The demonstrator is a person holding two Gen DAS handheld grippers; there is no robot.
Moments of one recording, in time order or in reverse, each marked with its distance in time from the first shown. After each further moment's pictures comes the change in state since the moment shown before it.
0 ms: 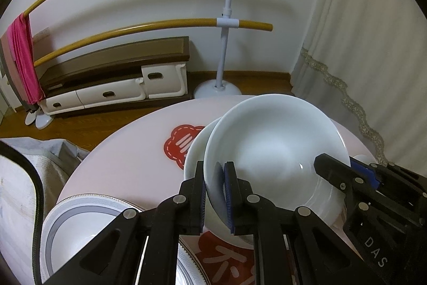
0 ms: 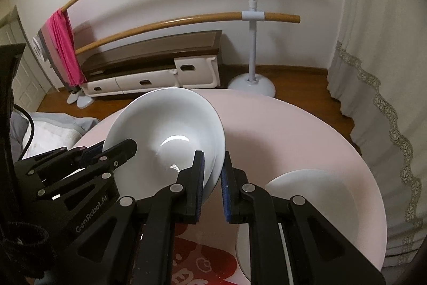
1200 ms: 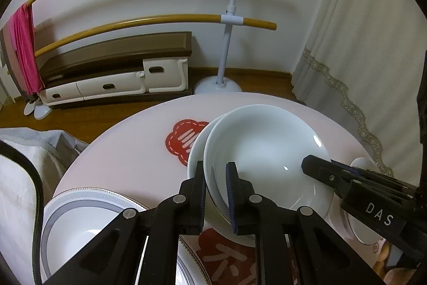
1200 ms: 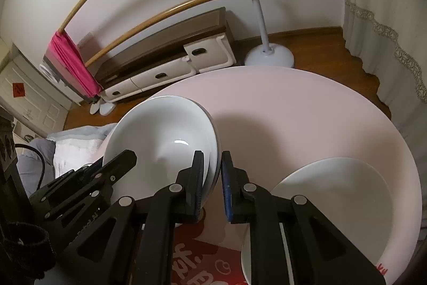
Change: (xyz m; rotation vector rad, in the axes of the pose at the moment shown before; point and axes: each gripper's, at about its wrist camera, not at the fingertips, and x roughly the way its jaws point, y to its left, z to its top) left arm -0.002 0.006 0.007 -0.042 0.019 -0.005; right arm 0.031 -0.035 0.009 0.192 0.119 0.174
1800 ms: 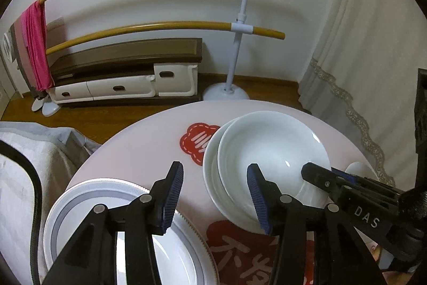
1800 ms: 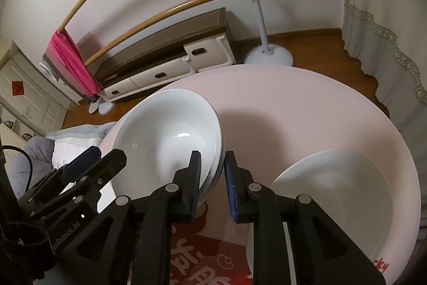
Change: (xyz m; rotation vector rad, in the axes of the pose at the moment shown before) left arm -0.024 0.001 -0.011 -0.039 -0.032 0.035; right arm -0.004 0.006 -0.004 -0.012 0.000 -0.011
